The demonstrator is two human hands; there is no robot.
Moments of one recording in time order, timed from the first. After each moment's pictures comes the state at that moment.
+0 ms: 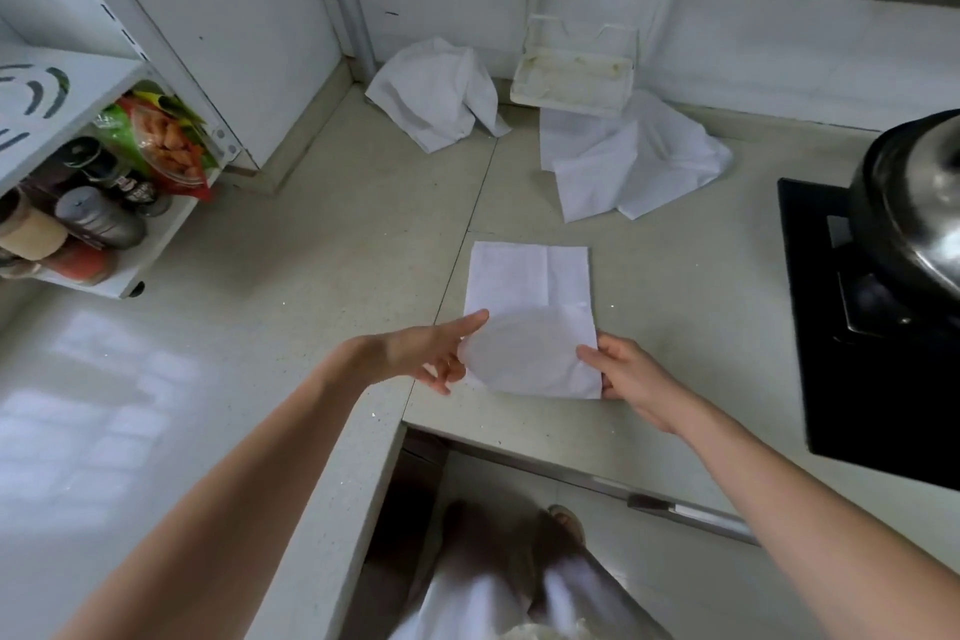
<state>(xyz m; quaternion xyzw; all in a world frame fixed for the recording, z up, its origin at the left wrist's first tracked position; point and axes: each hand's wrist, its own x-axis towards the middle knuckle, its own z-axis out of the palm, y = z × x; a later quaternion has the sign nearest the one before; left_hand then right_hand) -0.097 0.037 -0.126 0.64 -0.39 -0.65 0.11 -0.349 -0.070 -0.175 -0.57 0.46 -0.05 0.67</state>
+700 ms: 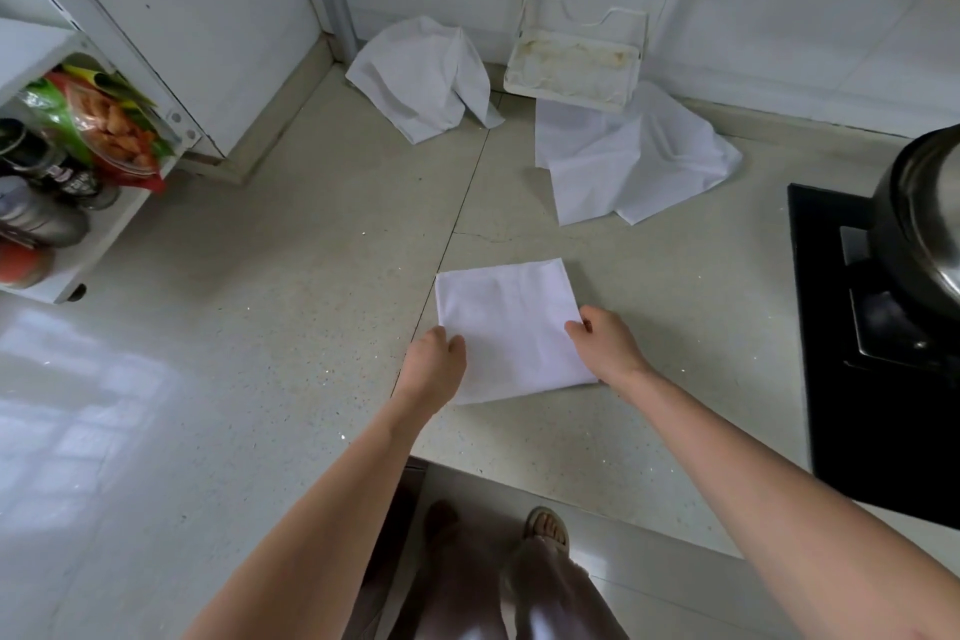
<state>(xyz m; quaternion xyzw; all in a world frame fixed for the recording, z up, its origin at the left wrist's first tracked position) -0.140 0.001 -0.206 0.87 -0.32 -0.34 0.18 -0.304 -0.124 -0.203 -0.71 0.57 -0.04 0.42</state>
